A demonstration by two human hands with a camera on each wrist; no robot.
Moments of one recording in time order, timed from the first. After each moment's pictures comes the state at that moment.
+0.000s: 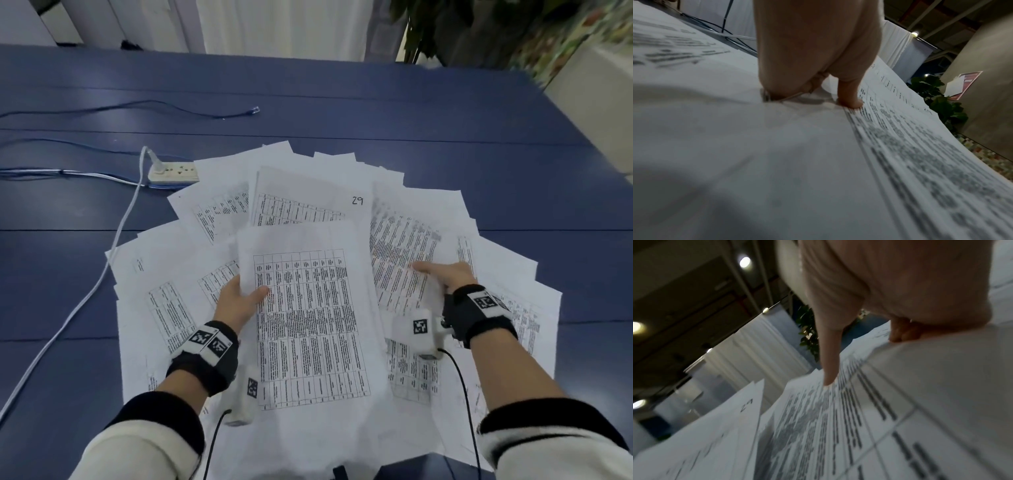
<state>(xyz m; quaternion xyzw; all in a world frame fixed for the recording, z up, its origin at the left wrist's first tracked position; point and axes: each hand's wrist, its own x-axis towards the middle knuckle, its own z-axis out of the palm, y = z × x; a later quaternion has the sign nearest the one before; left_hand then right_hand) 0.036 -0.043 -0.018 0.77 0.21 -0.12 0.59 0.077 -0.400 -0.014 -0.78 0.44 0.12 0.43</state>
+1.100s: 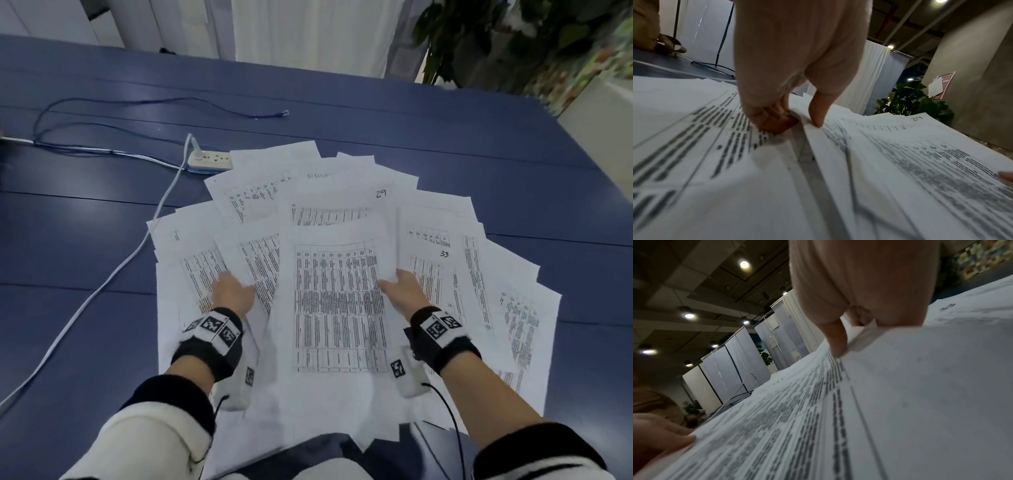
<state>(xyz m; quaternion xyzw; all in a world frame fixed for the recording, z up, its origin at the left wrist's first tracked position) 0.001 -0.004 -0.024 0.84 0.31 -0.13 0.43 0.007 -0.284 0.004 -0.84 0.23 0.15 0.47</state>
